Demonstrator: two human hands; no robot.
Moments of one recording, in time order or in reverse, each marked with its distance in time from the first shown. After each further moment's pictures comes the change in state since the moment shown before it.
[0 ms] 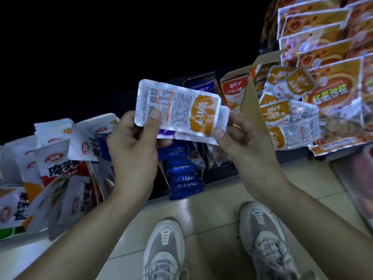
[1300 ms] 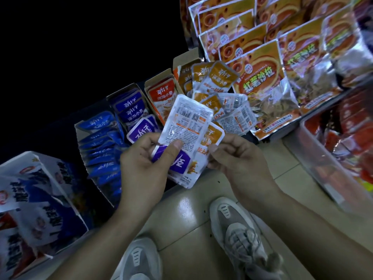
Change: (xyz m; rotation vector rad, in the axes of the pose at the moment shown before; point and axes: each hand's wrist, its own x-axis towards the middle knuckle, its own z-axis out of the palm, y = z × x) left_hand -0.045 -0.012 0.099 0.109 -0.383 -0.091; right_hand -0.034 0.010 -0.089 0.274 0.274 0.065
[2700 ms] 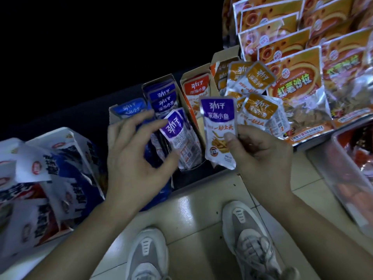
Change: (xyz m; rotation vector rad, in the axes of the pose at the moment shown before) left_hand 0.010 -0.022 -0.075 0.779 0.102 0.471; right_hand 0.010 0.001 0.024 -0.670 0.031 -0.636
